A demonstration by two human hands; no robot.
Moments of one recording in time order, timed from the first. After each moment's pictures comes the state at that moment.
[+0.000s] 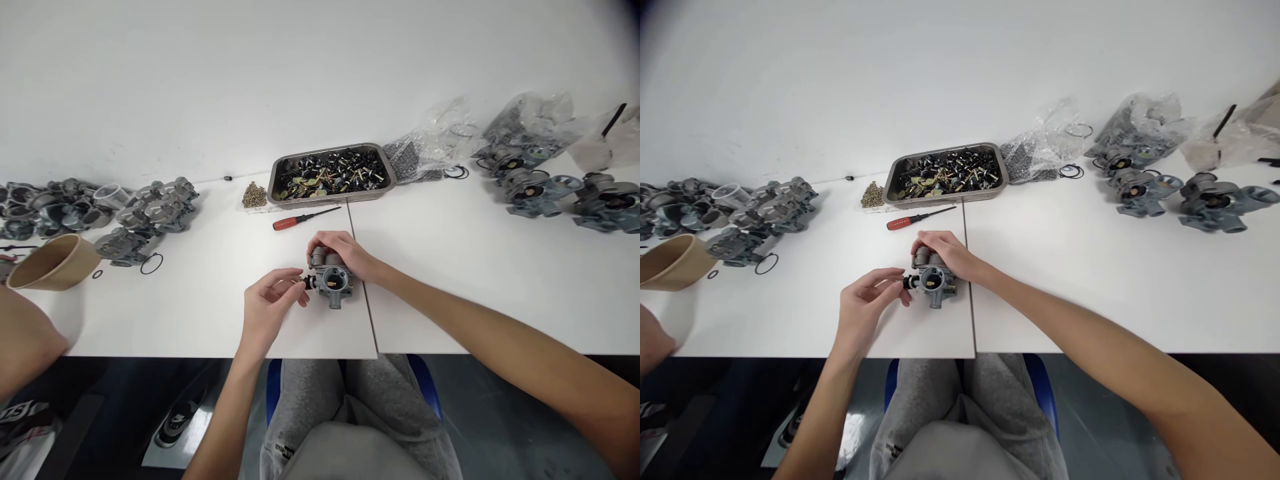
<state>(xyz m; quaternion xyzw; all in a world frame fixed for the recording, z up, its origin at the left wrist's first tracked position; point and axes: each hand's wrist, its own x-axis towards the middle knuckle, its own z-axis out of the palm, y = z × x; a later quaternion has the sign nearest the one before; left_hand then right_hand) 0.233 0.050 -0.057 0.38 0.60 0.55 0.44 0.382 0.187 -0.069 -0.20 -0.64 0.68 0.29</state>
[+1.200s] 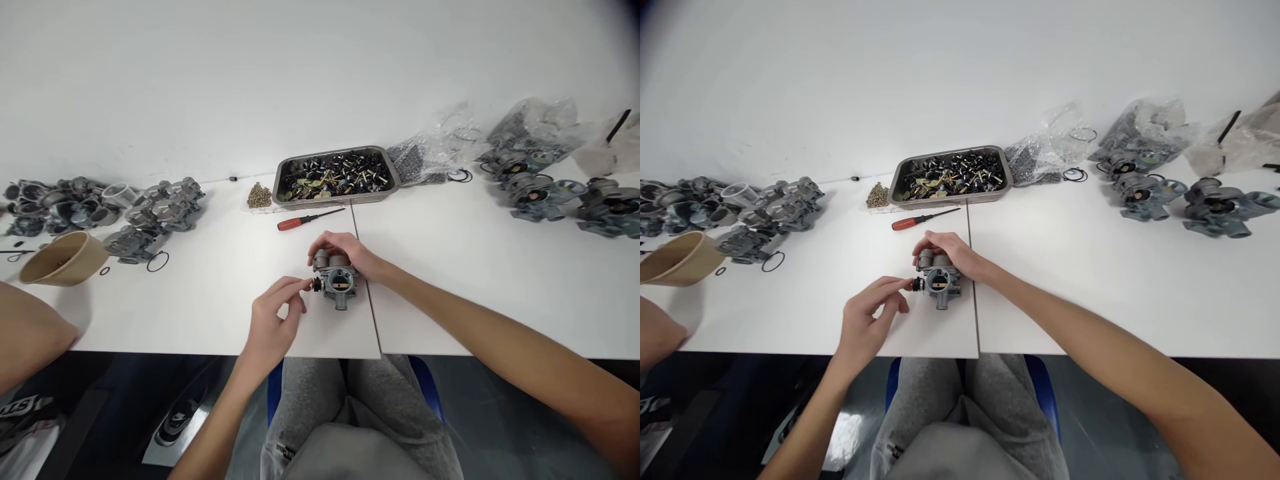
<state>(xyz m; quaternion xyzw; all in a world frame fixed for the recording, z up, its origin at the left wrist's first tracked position) 0.230 0.031 -0.056 0.63 0.59 0.46 0.23 0.384 0.189 -0.068 -0.18 -0.61 0.73 0.25</state>
